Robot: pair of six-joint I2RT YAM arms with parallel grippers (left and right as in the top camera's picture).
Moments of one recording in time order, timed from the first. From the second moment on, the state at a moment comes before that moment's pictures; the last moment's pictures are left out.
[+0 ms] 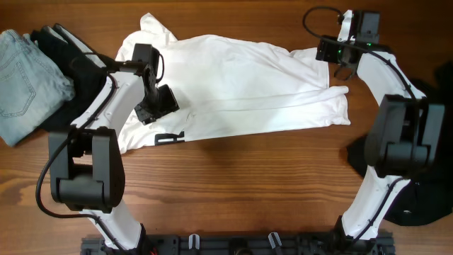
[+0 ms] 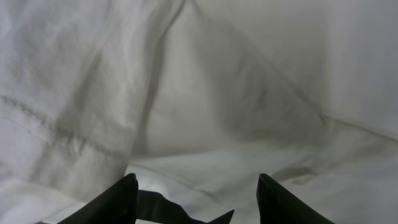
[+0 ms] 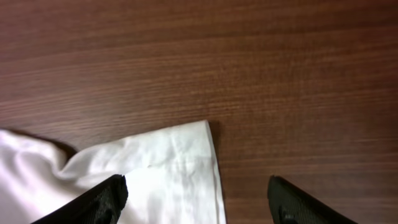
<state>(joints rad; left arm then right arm) -0.11 1.90 1.31 -0.90 0.08 -0.53 -0.09 2.14 1.54 -0.33 -0.10 0.09</state>
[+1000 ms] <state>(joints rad) -0.11 1.90 1.18 -0.79 0.07 -0.53 -0.07 2.31 1.87 -0.46 0.16 0.16</state>
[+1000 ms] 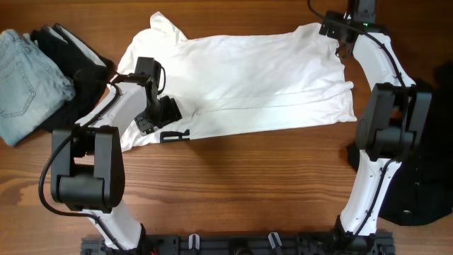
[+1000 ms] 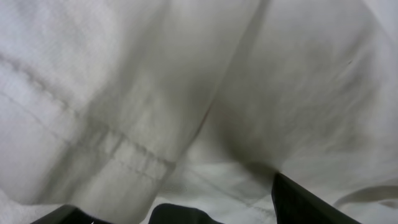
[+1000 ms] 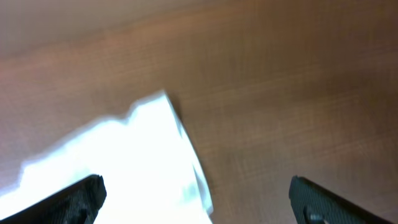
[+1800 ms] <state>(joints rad) -0.07 1.83 1.35 -0.96 0.10 -0.44 -0.13 2.20 1.71 -1.03 -0.07 0.26</state>
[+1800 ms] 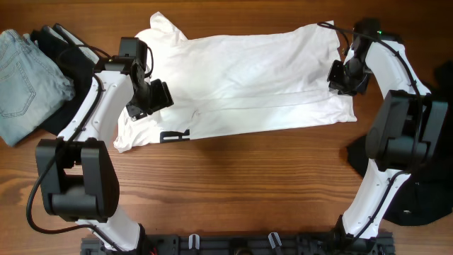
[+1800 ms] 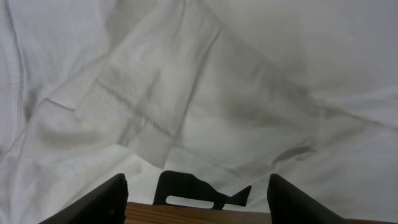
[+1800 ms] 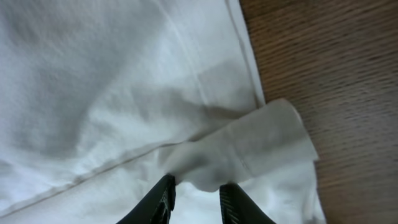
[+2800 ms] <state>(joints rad) -0.24 1.83 1.15 -0.65 0.10 -0.20 -0.13 2.15 1.55 -0.95 -0.03 0.23</state>
